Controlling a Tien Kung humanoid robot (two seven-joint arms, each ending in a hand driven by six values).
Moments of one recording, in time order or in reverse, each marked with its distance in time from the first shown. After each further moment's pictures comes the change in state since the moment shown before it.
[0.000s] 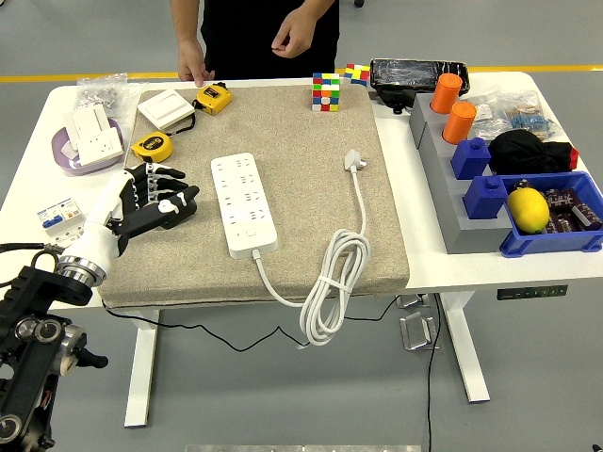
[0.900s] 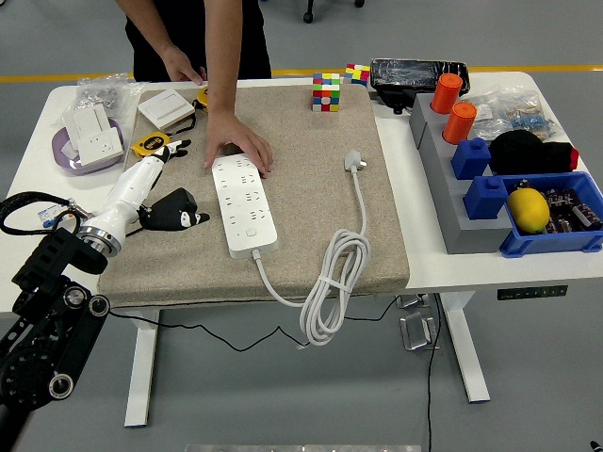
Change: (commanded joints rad) left arm -0.214 0.066 0.103 0.265 0.664 0.097 -0.109; right arm 0.008 0.001 -0.003 -0.001 0.002 0.002 0.000
